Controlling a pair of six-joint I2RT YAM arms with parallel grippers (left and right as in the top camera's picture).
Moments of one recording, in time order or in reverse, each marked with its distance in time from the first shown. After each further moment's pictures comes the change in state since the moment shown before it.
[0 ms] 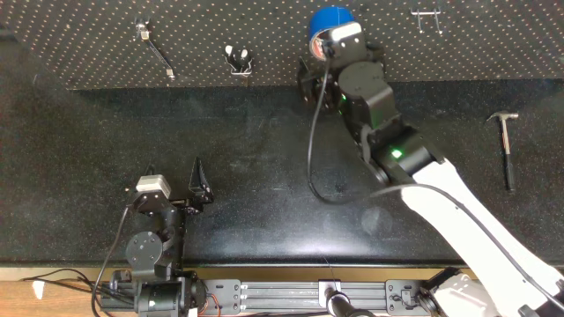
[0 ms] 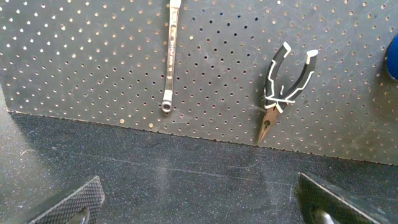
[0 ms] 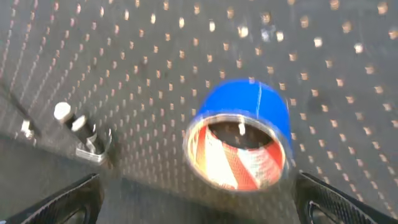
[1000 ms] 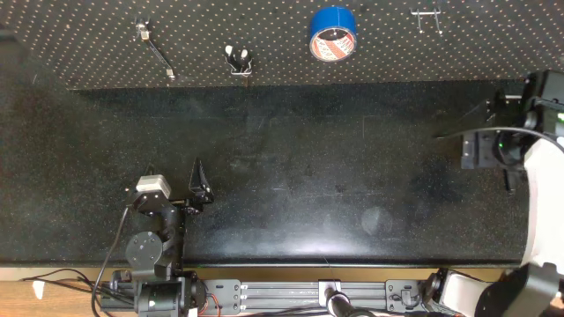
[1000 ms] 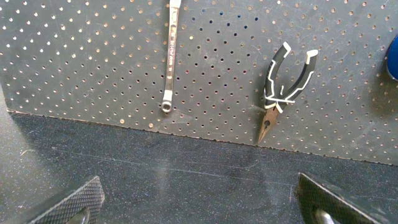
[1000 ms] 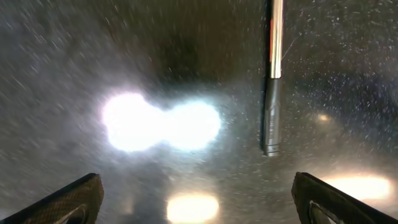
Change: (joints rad) left arm 0.000 0.000 0.000 0.000 0.000 0.000; right arm -0.914 0.062 0.031 -0.962 -0.188 -0.419
